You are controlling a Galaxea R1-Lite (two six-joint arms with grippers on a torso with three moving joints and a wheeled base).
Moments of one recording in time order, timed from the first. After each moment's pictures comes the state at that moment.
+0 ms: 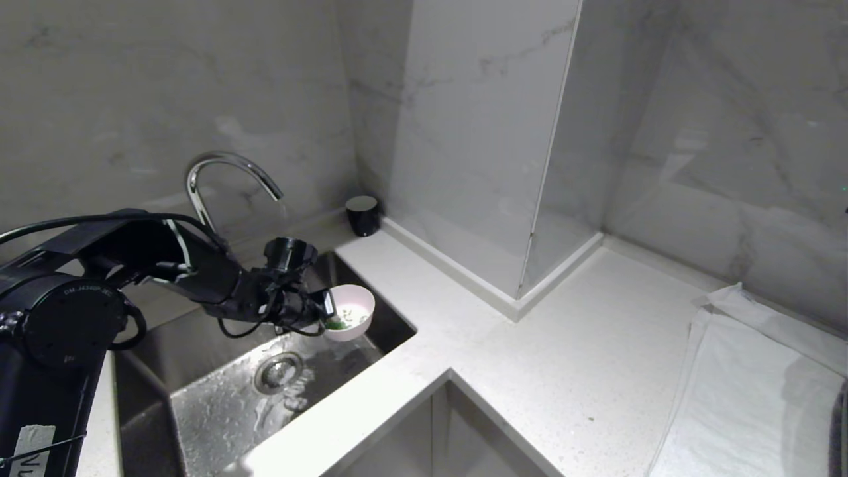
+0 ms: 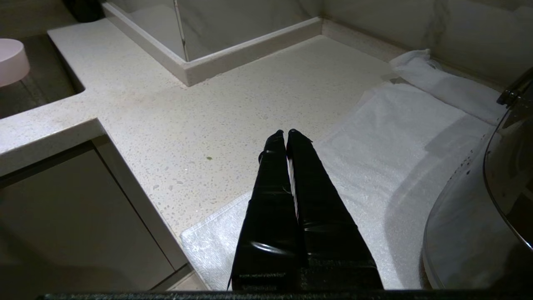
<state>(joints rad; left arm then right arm) -0.21 2.31 -1.30 -0.17 0.03 -0.49 0.00 0.00 -0.02 0.06 0.02 -0.03</state>
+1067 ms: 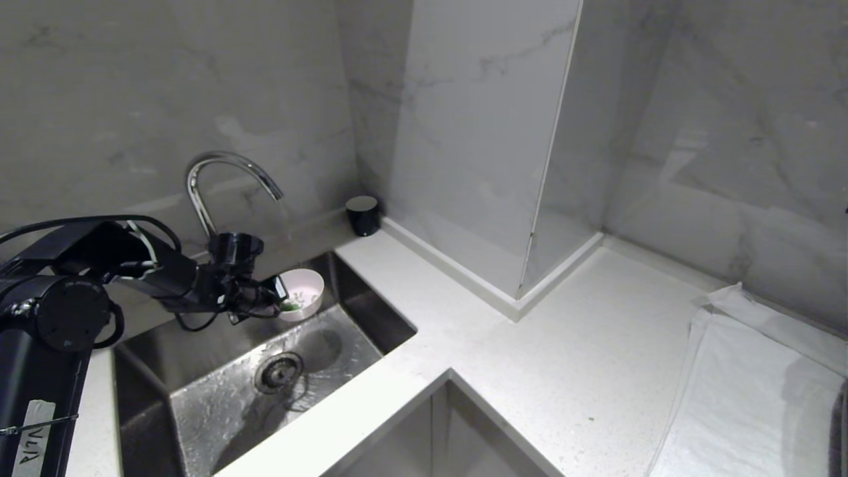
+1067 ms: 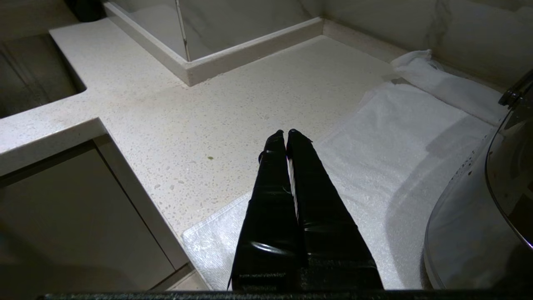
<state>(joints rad) 0.00 2.41 -1.44 -0.22 0.03 -0.49 0.00 0.00 -0.02 0.06 0.02 -0.03</state>
